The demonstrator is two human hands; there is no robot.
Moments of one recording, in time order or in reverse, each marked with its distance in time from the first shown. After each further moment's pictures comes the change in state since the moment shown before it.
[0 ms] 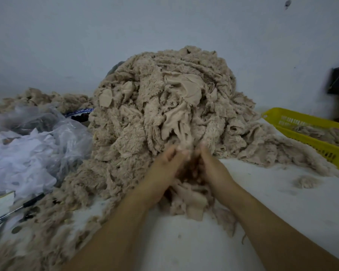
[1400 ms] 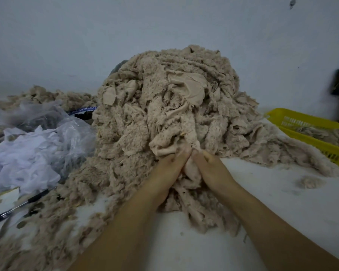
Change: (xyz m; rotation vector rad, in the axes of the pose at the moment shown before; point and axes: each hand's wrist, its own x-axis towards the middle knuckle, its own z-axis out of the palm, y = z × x) left_hand 0.003 -0.014 -0.001 -0.006 0.073 -0.178; right_hand -0.004 -0.002 0.005 -0.135 0.117 -0.028
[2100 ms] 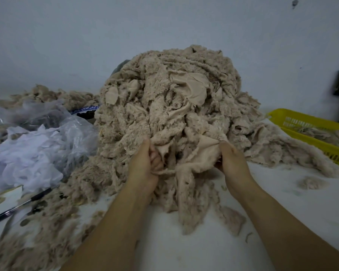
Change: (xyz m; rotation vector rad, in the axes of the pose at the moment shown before) left_hand 0.010 0.010 -0.033 -0.616 0.269 0.022; right_hand 0.019 0.006 -0.028 0.222 0.279 0.171
